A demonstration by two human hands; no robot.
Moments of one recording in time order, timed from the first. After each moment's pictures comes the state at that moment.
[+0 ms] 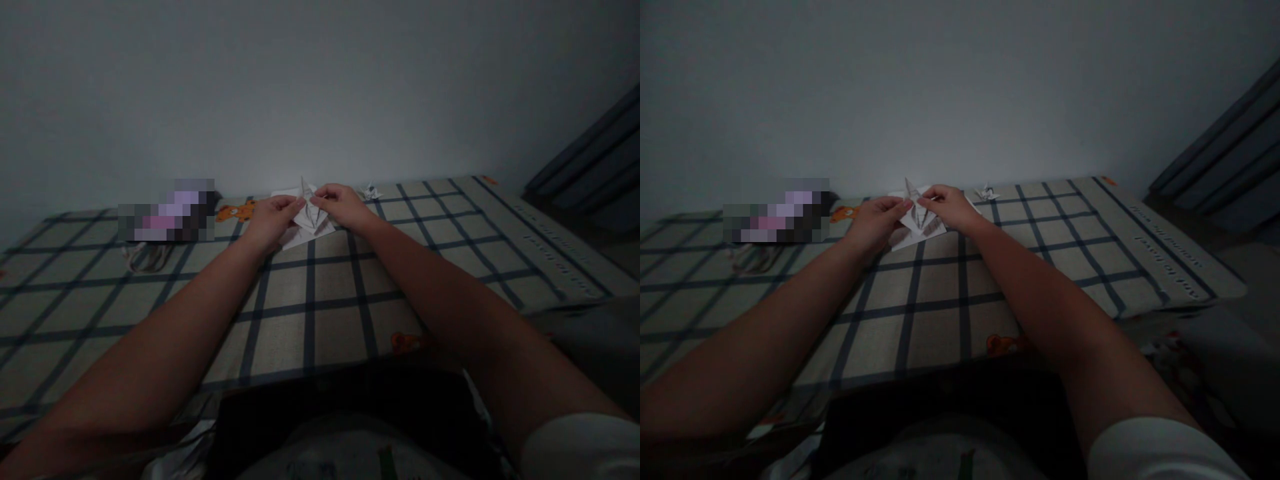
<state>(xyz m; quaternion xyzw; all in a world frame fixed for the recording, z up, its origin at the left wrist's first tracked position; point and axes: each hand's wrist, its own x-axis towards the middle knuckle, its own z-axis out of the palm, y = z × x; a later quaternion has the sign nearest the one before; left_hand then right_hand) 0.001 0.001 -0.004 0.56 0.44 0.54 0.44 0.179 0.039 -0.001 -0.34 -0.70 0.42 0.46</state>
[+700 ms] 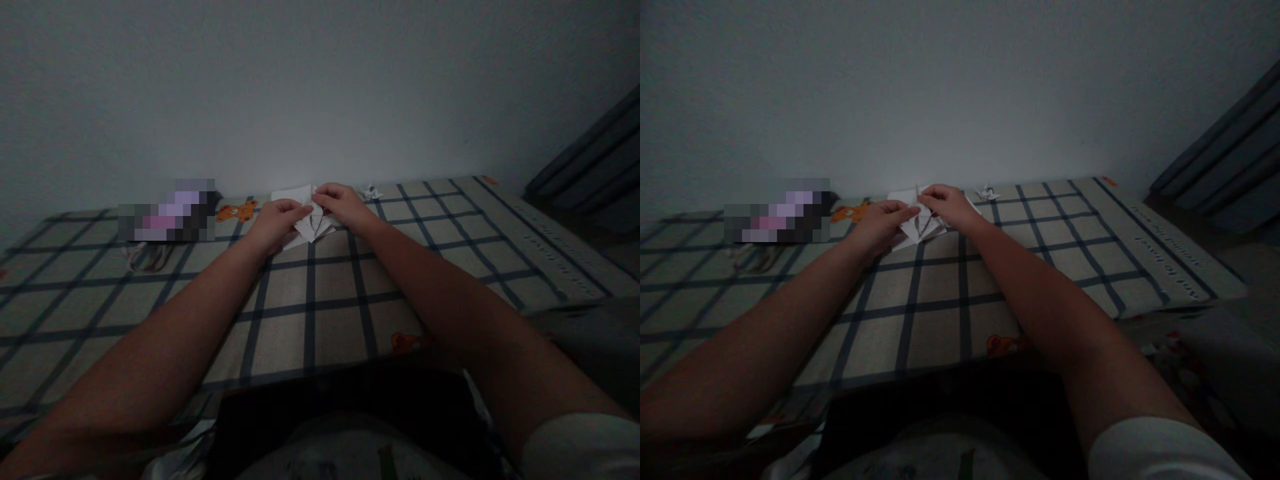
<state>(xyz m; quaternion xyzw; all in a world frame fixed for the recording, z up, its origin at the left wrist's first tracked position) 0.002 0.002 -0.009 0.53 0.45 0.52 0.50 0.178 0.031 0.006 -0.33 -0.68 0.45 0.47</state>
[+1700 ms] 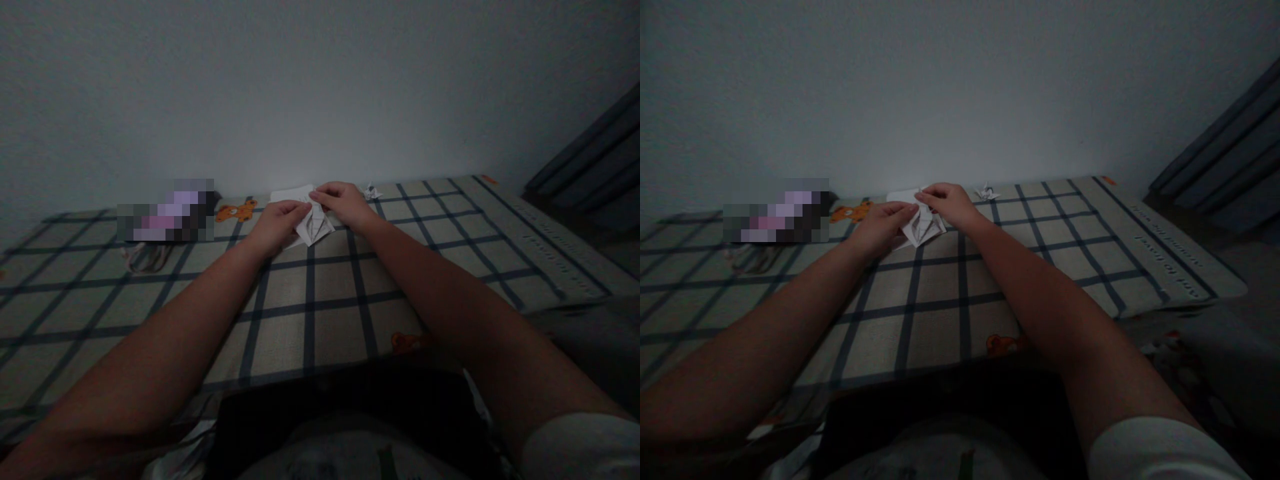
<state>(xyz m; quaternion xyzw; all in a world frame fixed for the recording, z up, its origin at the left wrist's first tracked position) 0.006 -0.005 -0.007 0.58 0.42 0.49 0.49 0.179 0.032 0.007 -0.34 -0.69 0.42 0.48</state>
